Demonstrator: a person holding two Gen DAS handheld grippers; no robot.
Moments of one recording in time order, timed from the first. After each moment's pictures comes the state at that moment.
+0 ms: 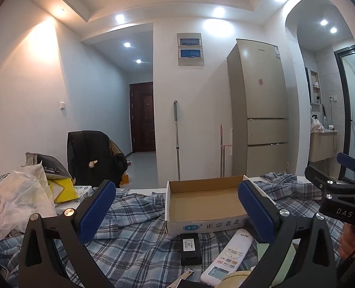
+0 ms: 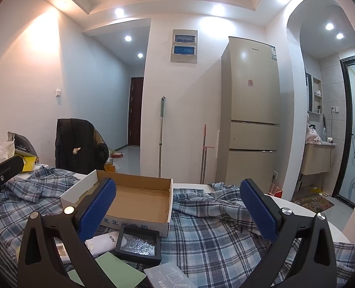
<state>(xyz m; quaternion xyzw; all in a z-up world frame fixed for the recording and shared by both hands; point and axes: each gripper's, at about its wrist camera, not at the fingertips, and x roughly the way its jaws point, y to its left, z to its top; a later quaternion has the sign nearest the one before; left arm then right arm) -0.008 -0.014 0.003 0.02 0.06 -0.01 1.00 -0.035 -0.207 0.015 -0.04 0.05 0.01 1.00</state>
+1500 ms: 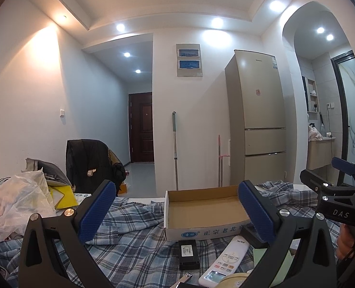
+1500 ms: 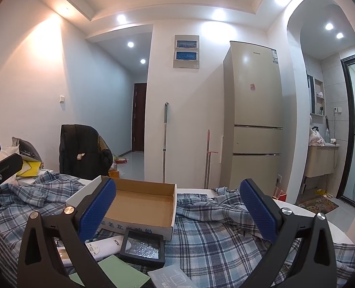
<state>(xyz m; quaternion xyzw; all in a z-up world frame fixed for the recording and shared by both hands) -0.019 -0.012 0.006 0.01 0.02 -0.01 1.00 -0.043 -0.208 0.017 -0.03 0.03 0.02 1.00</state>
